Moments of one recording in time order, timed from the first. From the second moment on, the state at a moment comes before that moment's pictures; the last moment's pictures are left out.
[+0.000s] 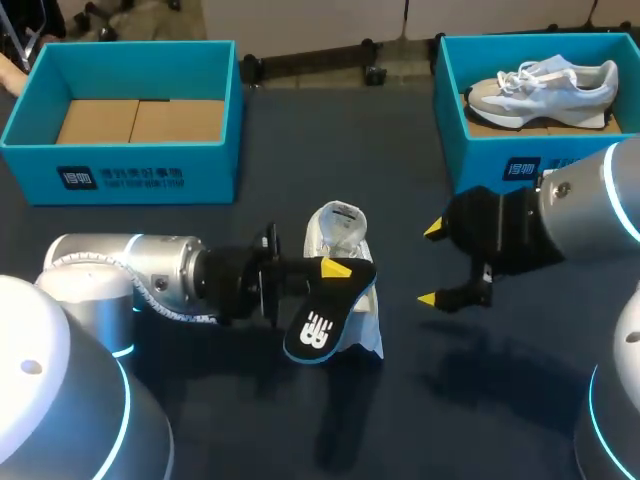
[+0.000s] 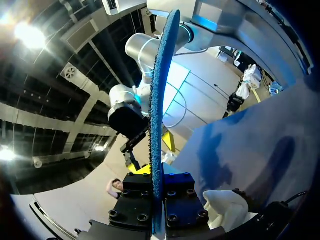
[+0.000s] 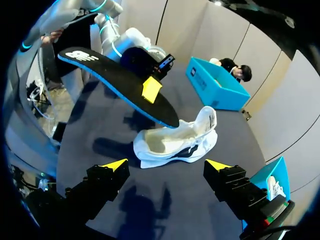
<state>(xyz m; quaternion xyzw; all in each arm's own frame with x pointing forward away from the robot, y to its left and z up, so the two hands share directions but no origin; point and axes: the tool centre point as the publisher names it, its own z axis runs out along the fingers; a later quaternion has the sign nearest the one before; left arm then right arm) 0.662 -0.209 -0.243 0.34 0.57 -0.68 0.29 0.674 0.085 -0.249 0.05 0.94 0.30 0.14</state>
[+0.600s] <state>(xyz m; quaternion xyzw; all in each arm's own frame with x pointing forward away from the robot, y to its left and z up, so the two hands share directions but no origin) 0.658 -0.198 -0.255 0.34 0.59 -0.68 0.29 0.684 0.100 -0.254 0.05 0.95 0.27 0.13</state>
